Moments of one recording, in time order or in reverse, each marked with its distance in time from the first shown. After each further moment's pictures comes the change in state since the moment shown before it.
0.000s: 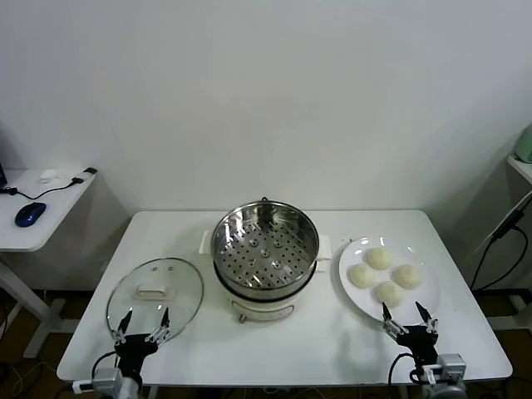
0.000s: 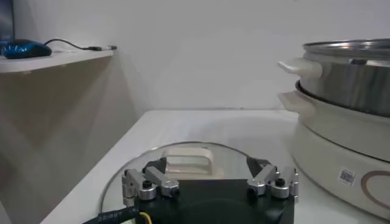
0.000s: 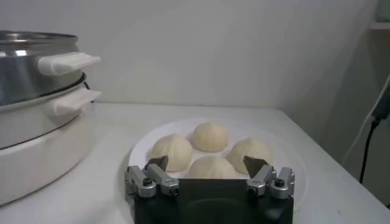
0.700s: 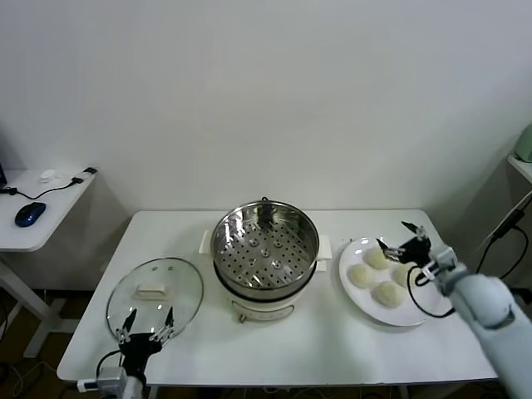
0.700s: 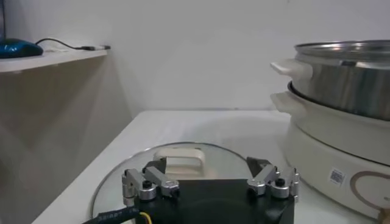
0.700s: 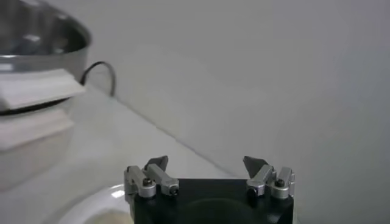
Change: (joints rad) left arm -0.005 -0.003 0.016 0.005 0.009 0.000 0.000; right arm 0.854 -0.591 -0.592 -0.368 -0.106 0.006 -0.588
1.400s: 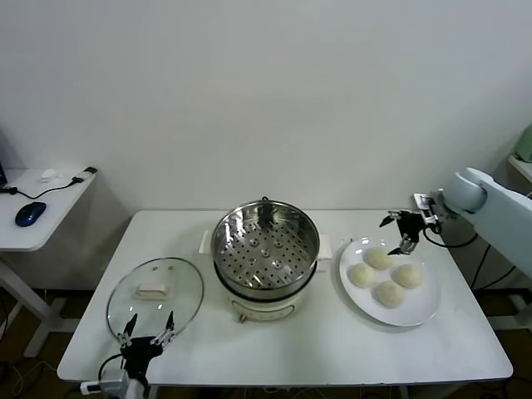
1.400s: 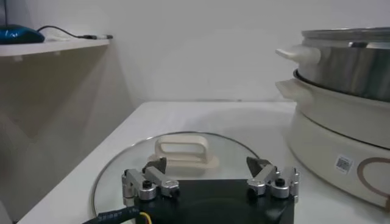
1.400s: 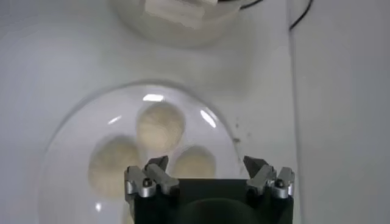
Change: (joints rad) left arm -0.011 -0.009 0.001 0.044 0.000 -0.016 -0.001; right arm 0.913 0.155 -1.063 -0.600 -0.080 0.228 -0.568
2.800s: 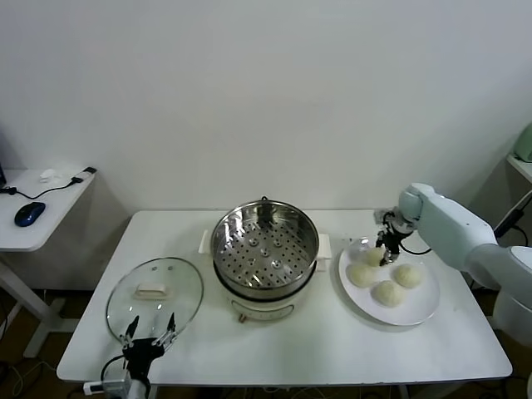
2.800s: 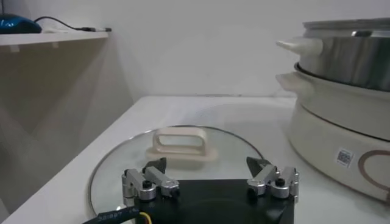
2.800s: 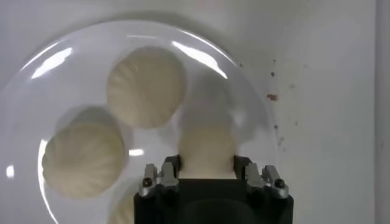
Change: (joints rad) left arm -0.006 -0.005 0.005 0.016 -0.001 -0.004 0.001; right arm -0.051 0.274 -0.012 -0.353 -0.079 -0.017 0.021
